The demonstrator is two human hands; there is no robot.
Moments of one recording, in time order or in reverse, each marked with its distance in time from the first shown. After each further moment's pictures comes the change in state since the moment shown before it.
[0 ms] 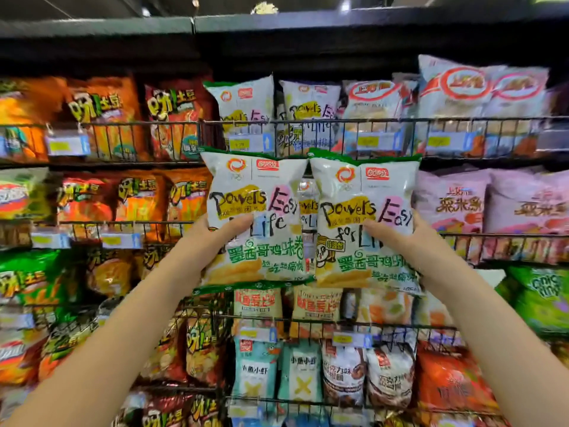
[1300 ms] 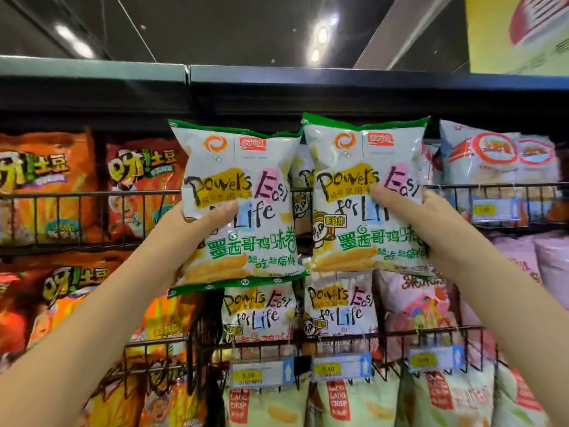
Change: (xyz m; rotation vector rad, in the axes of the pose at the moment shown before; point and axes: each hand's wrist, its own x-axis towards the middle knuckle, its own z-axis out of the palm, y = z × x) left_hand 0.183 0.058 -0.073 0.076 -0.098 0.375; right_hand 0.153 -0.096 0.057 0.099 0.178 -0.193
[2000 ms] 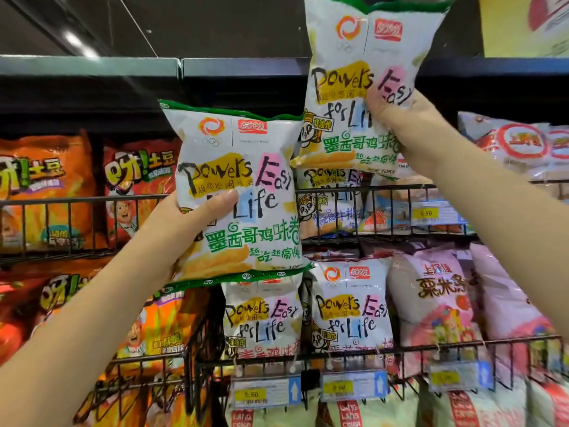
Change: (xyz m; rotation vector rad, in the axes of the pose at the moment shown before) left_hand 0.024 -0.004 -0.003 -0.079 0.020 0.062; right_hand 0.128 -0.051 0.006 0.012 -0.083 -0.403
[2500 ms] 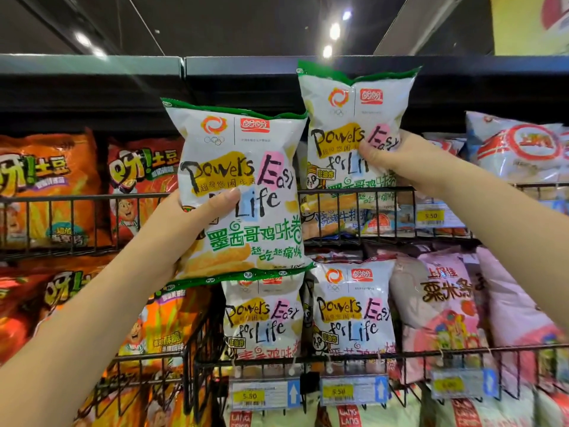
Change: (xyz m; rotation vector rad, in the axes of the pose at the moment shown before) left_hand 0.000 0.002 0.005 0.001 0.024 0.020; right_hand -0.006 0.035 -0.009 -0.289 -0.147 0.188
